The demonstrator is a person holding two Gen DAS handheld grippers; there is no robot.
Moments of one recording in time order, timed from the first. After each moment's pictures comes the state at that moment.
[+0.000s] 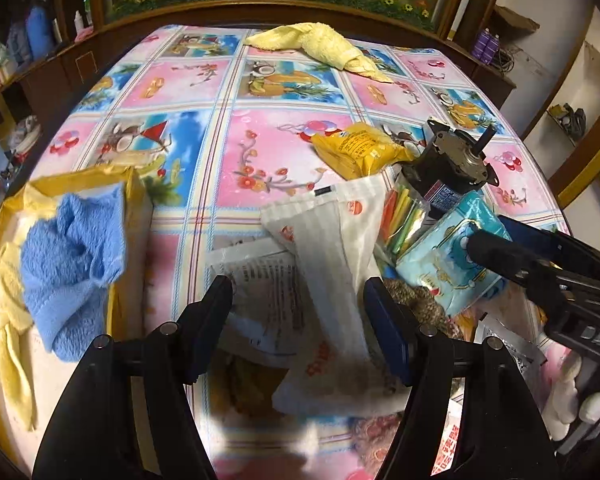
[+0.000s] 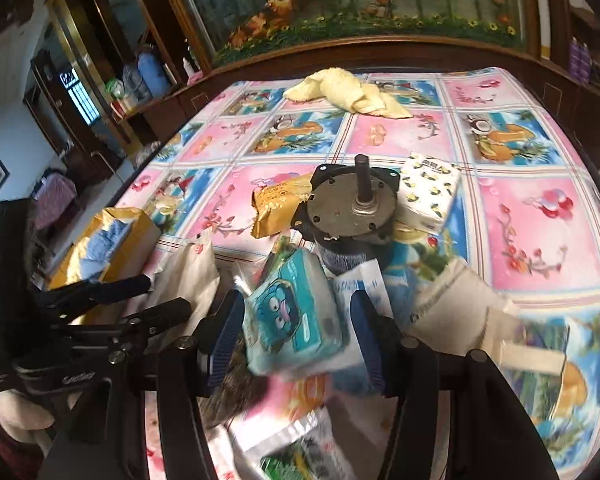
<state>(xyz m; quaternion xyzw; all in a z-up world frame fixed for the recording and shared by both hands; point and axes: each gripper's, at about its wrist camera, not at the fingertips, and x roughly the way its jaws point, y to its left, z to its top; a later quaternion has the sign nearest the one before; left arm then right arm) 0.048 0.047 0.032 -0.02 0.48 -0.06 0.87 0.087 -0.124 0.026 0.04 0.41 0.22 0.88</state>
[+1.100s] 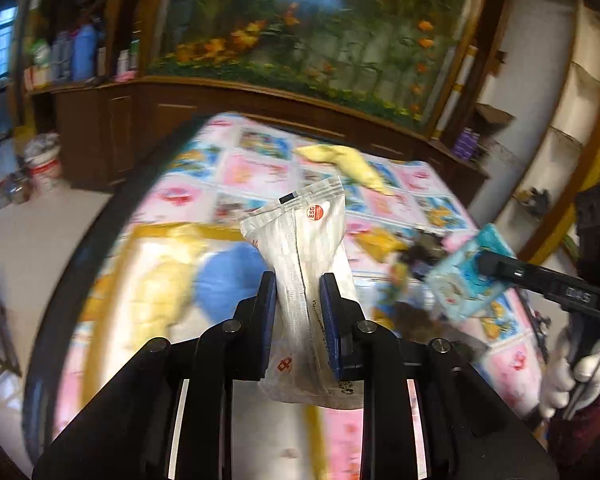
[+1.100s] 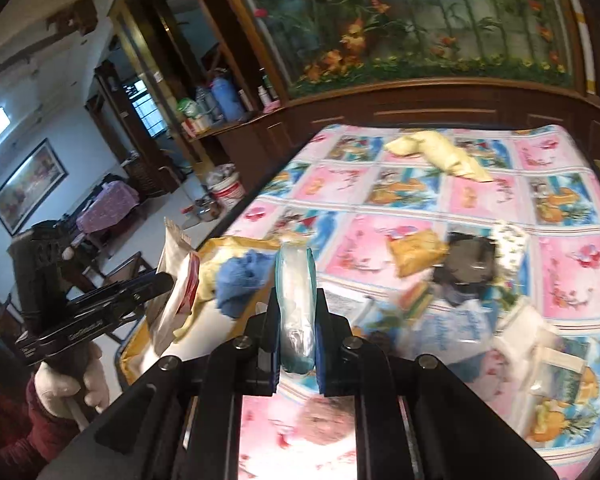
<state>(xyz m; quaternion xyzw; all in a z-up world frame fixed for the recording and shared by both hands) -0.065 0.189 0.127 -0.11 0.34 -0.05 0.93 0.021 -0.069 0.114 0.07 0.35 0.34 0.87</state>
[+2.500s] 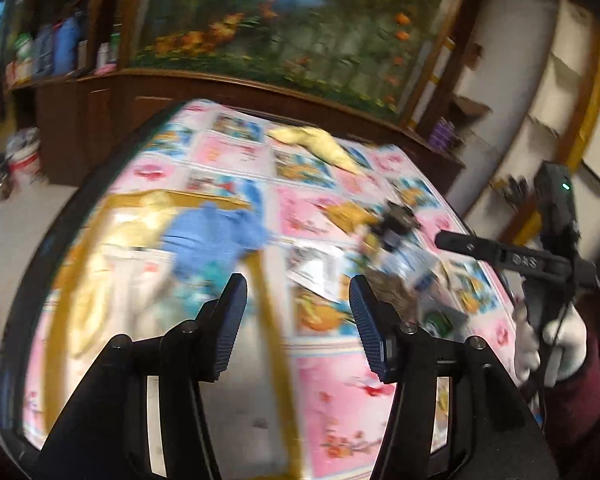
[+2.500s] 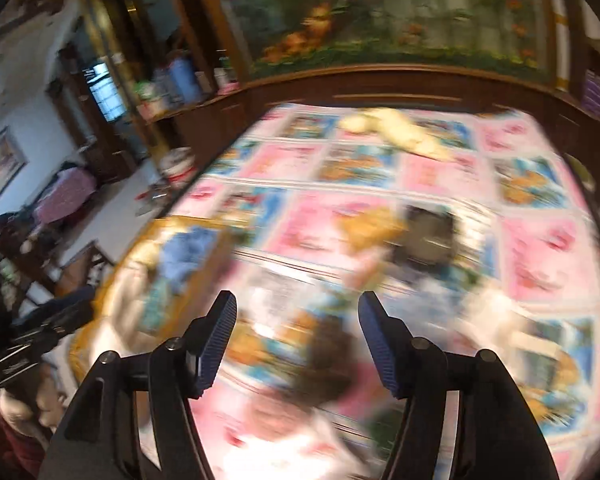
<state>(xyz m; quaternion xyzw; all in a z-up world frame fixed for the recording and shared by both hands) -0.095 0.148 0.106 -0.10 0.34 -0.13 0.92 0.031 -0.107 0.083 0.04 0.39 0.22 0.89</state>
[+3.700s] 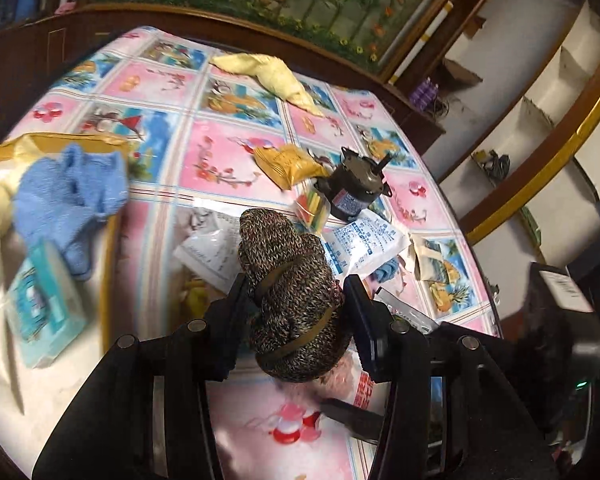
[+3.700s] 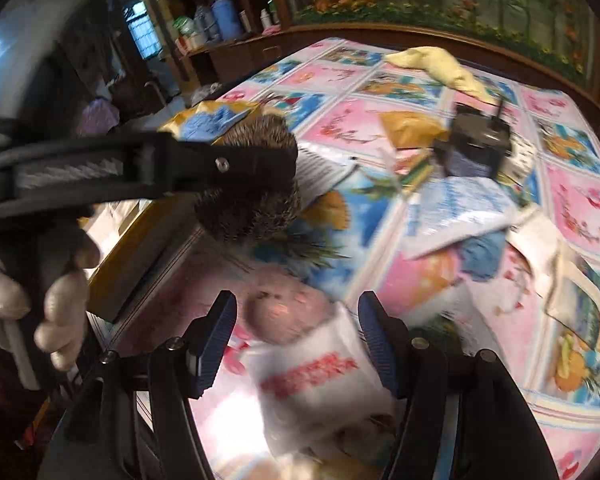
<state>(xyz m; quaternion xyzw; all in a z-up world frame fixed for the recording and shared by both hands) -0.025 0.084 0.063 -0.15 0.43 -0.17 0.87 -0.017 -0.061 0.012 -0.06 0.43 0.31 0.85</state>
